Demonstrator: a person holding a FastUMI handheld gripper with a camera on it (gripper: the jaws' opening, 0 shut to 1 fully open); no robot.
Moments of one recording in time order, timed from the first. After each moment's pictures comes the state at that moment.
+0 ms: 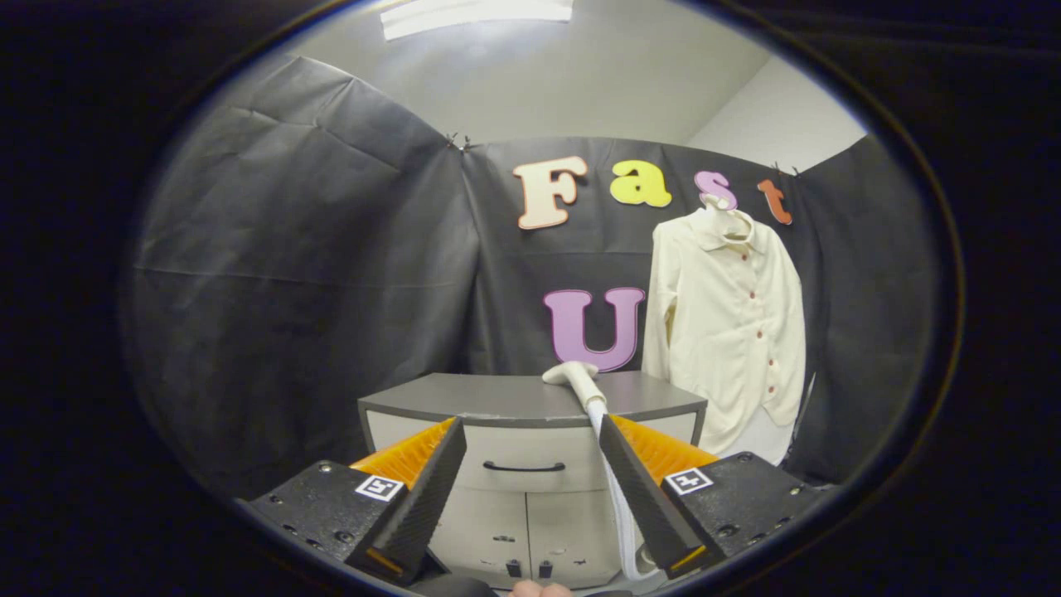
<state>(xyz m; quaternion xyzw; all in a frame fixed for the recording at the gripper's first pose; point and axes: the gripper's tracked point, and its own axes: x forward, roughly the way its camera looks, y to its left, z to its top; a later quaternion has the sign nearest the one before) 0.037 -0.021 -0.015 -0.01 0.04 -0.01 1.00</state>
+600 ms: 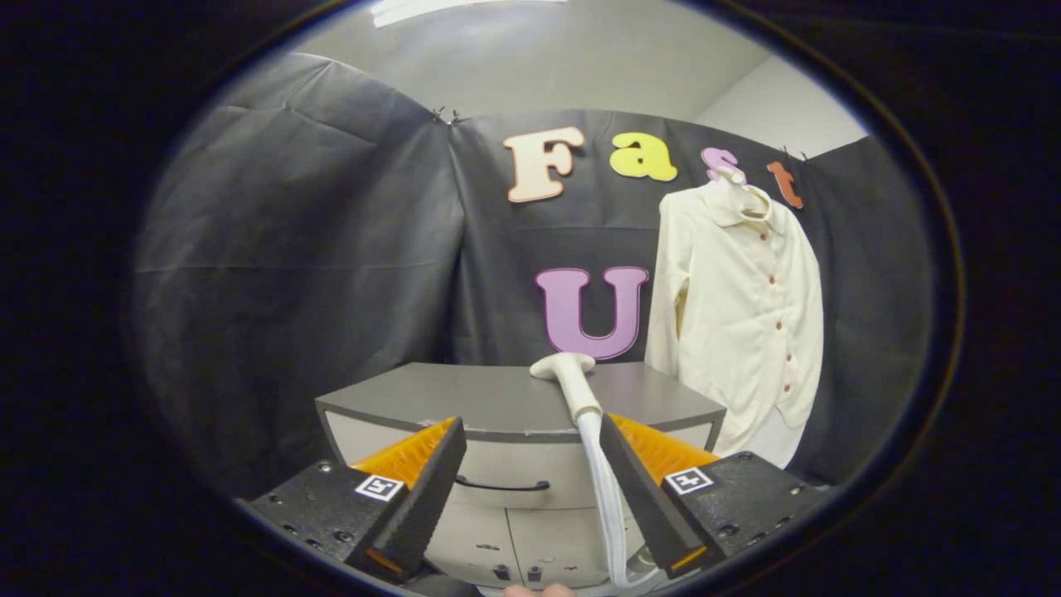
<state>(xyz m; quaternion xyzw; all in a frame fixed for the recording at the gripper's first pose) 0.117 -0.046 -0.034 -0.02 0.08 -0.02 1.00</state>
